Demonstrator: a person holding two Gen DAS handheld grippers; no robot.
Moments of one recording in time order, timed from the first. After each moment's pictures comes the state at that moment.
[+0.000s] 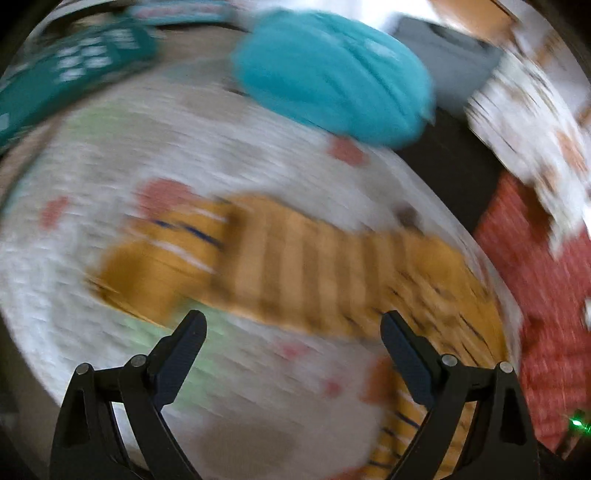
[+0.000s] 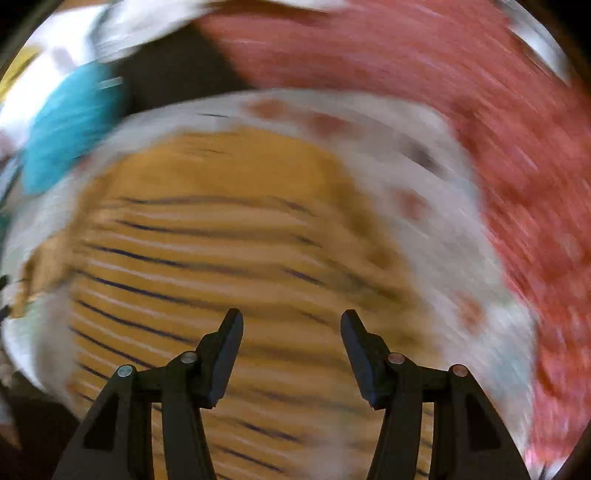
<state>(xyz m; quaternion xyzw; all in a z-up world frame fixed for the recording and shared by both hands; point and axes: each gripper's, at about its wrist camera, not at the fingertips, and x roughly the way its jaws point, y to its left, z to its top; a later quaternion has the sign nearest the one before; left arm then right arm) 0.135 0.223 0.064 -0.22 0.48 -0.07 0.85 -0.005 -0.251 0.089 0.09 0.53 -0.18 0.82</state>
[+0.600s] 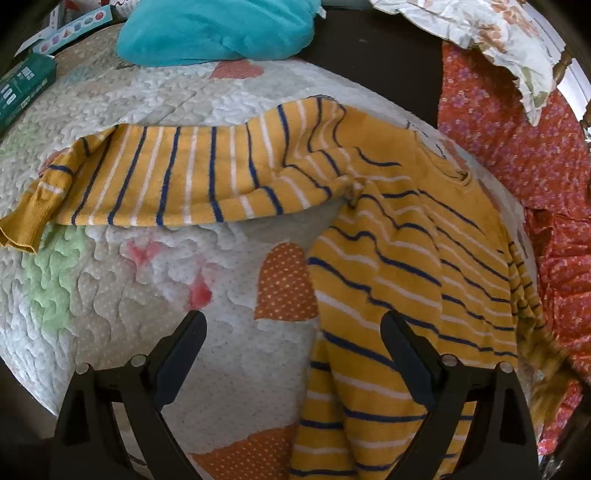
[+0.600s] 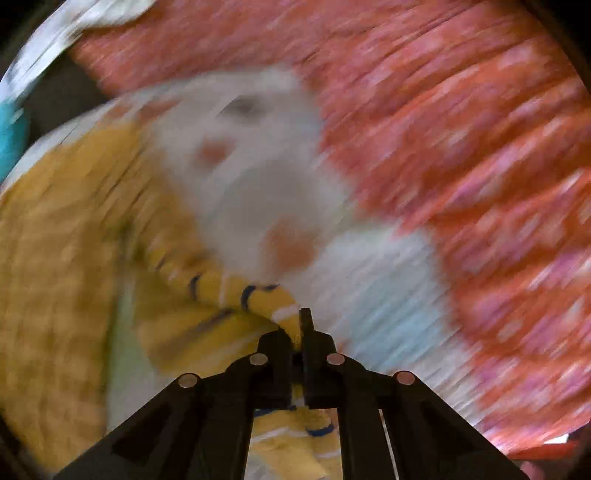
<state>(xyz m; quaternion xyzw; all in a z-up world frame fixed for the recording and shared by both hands) 0.093 0.099 0.025 -0.10 0.52 -0.12 0.84 -0.110 -0.372 0.076 0.08 0.49 -0.33 0.80</state>
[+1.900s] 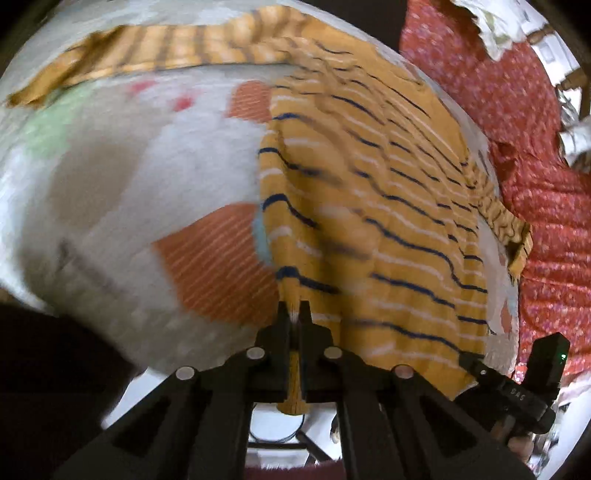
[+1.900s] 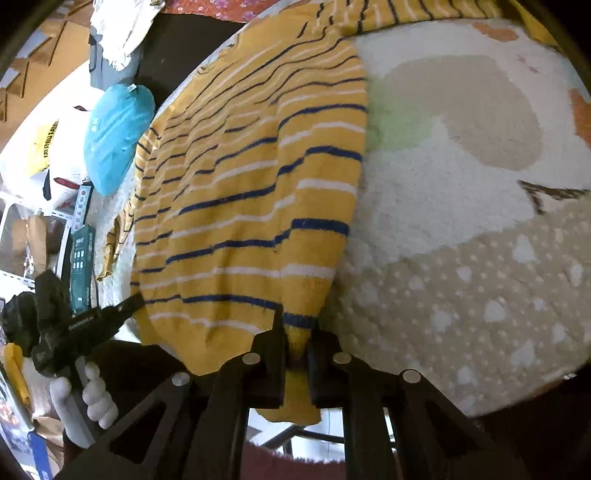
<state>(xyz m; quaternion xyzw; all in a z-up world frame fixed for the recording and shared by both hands) -0.032 0.111 0.017 -0.11 0.62 -0.18 0.76 -0.146 -0.191 -0.017 0.36 0.52 -0.02 0.78</state>
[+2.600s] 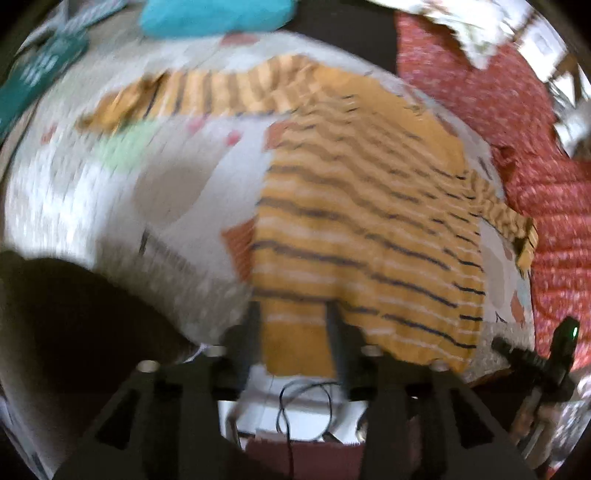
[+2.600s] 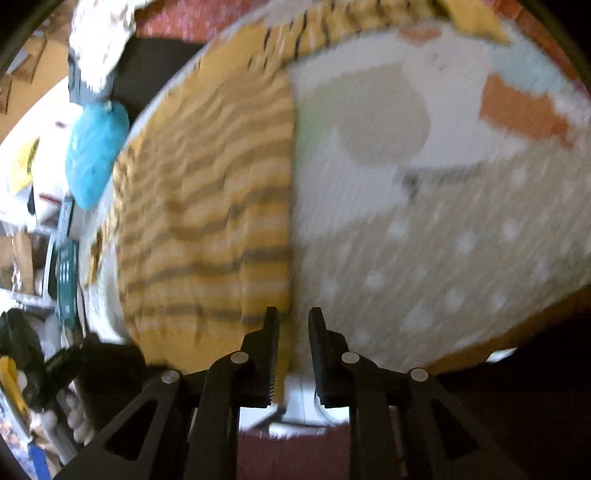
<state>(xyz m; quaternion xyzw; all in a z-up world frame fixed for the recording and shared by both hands) -0.073 0.116 0.079 -0.05 0.56 -0.16 0.81 -0.193 -0.257 0.008 0.36 0.51 -0.08 0.78</state>
